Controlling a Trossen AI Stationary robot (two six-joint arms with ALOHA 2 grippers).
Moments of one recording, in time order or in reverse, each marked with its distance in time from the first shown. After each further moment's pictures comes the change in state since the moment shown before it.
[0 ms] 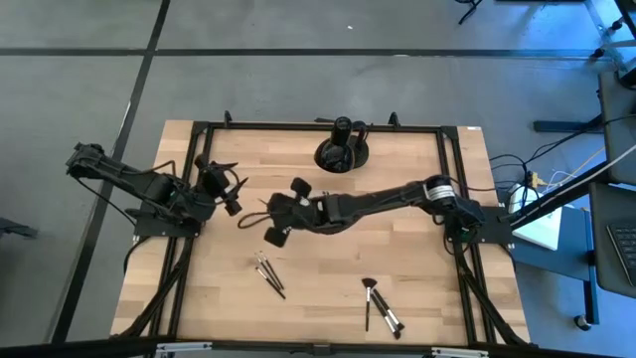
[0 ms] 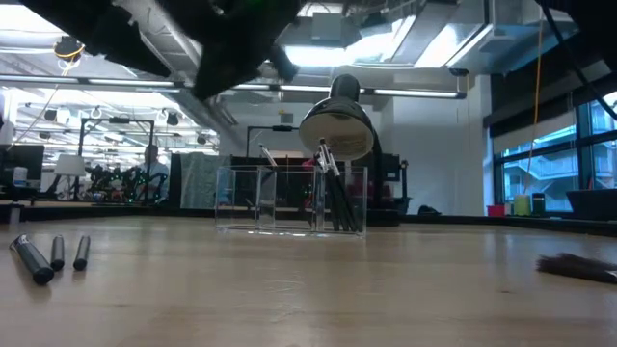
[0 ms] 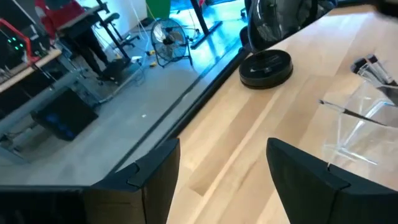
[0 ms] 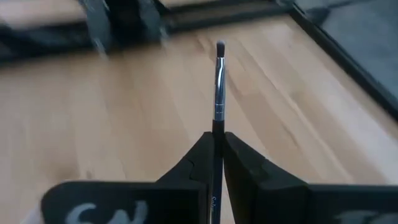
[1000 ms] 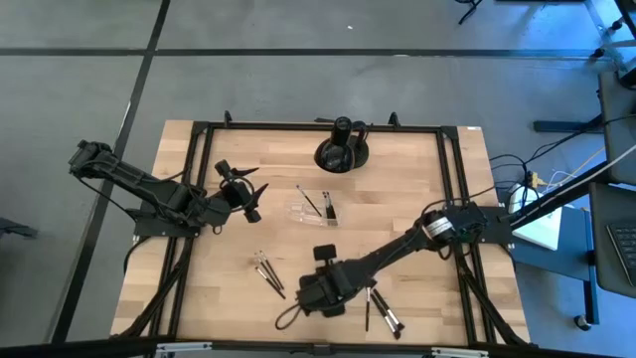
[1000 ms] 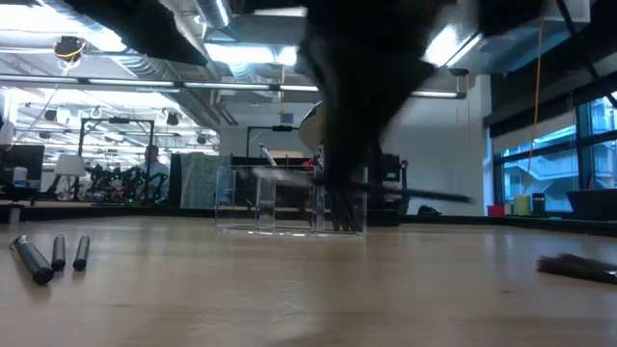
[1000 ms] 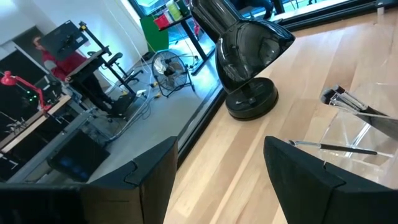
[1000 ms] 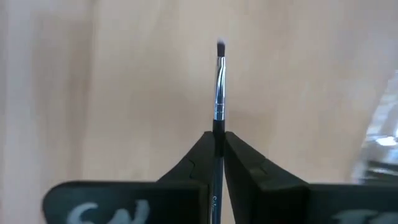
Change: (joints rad) left arm 0.001 0.229 -0.001 0.462 -0.030 0.360; right arm 0.317 0.148 0.127 -0.695 -0.242 -0.024
